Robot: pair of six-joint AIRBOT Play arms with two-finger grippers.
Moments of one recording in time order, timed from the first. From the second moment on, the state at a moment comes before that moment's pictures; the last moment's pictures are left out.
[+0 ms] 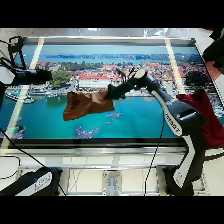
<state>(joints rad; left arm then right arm) 0.03 -1.13 1.27 1.43 -0.94 -1.50 0.32 -1.96 1.82 -0.63 1.30 1.46</state>
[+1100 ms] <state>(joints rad) 0.03 -1.13 1.27 1.33 -0.94 -1.50 -0.99 -1.22 1.71 -1.12 1.76 1.46</state>
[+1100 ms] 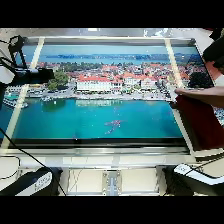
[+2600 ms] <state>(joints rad) 0.03 -1.13 1.27 1.33 -1.01 -1.50 -0.59 -0.99 1.75 -0.75 1.69 1.35</state>
